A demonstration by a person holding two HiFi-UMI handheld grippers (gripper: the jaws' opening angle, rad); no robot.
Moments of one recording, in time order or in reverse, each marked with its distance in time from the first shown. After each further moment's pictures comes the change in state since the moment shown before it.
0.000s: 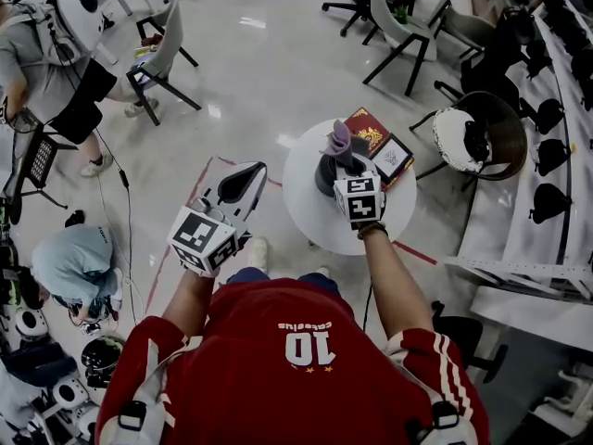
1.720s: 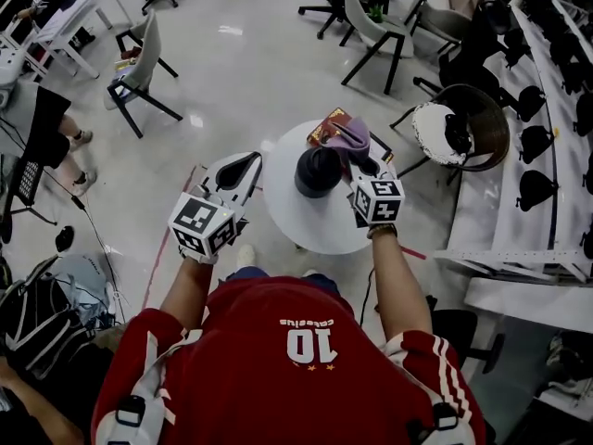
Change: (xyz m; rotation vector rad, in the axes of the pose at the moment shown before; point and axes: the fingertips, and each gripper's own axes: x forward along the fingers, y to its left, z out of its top) left arm 0.050 -0.006 -0.008 -0.001 0.008 -0.033; right arm -0.050 -0.079 0.003 0.181 -0.180 -0.006
